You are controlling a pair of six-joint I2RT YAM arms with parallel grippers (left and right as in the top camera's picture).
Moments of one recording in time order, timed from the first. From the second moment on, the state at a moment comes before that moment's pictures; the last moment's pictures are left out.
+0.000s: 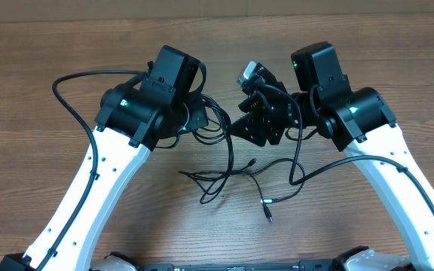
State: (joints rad) left arm -0.48 1.51 1.65 -1.23 0.00 -0.69; right arm 0.42 1.47 1.49 -0.91 -0.70 -0.35
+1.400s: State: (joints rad) left arm -0.49 1.51 1.65 -1.09 0.15 -0.65; right arm 0.45 1.47 1.49 -0.93 -0.88 -0.40
